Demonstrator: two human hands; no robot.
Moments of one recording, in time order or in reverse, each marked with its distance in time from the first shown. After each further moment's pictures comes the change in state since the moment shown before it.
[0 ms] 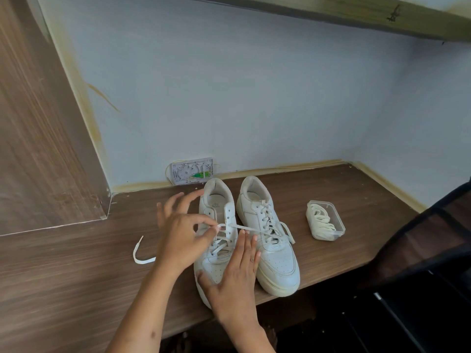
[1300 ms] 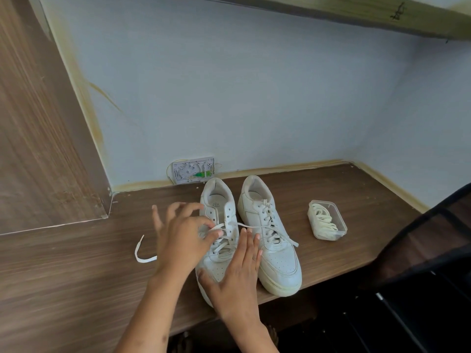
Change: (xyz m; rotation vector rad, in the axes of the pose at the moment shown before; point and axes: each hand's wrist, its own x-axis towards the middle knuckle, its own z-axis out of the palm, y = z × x) left_hand -0.005 0.000 0.005 0.314 -0.062 -0.058; right_hand 0.004 0.001 0.002 0.014 0.026 0.014
